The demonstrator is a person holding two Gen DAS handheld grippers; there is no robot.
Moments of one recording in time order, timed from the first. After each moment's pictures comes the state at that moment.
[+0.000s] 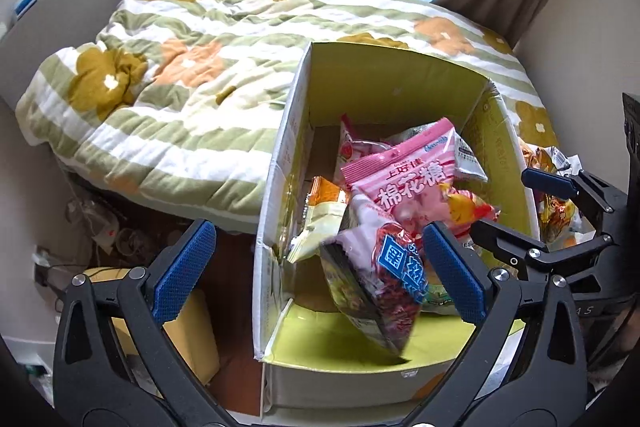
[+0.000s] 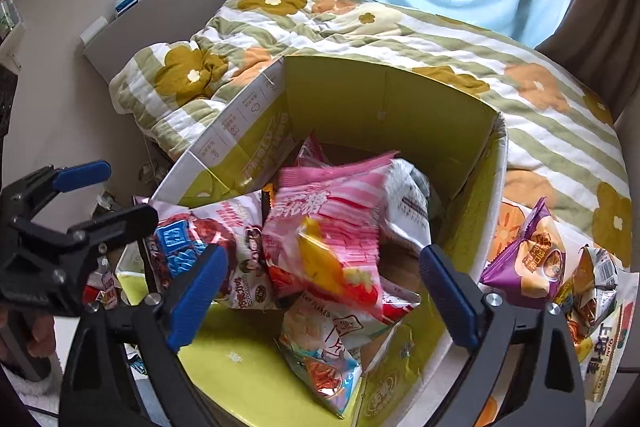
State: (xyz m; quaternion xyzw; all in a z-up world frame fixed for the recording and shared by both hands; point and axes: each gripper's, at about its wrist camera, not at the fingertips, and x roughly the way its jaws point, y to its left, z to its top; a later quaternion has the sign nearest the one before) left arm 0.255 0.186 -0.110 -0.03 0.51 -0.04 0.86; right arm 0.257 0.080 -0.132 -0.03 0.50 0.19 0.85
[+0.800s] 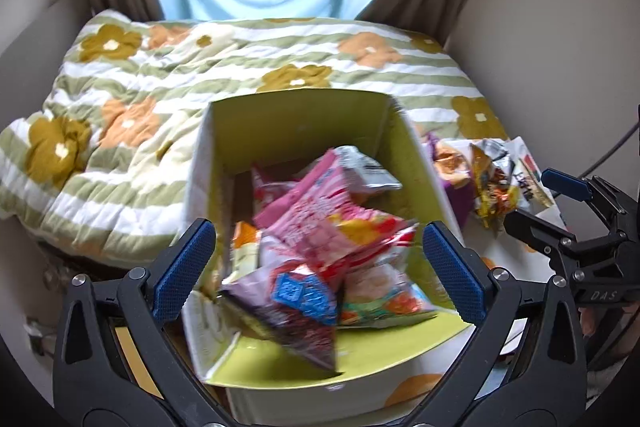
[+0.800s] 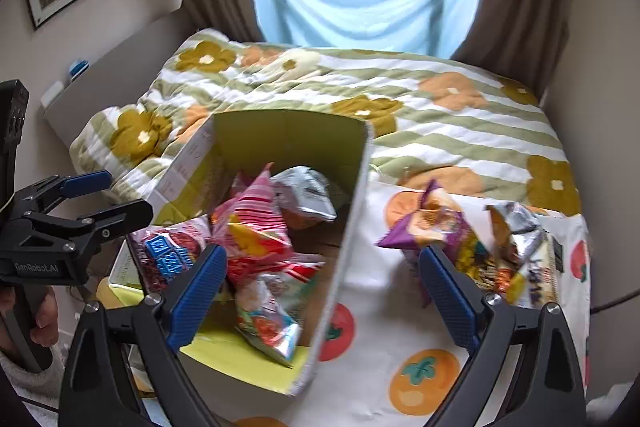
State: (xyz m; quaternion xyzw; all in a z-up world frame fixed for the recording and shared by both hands) left arm 0.246 0.115 -0.068 0.01 0.45 -0.17 0.88; right arm 0.189 -0.003 -0.073 0.02 0.43 0.05 0.90
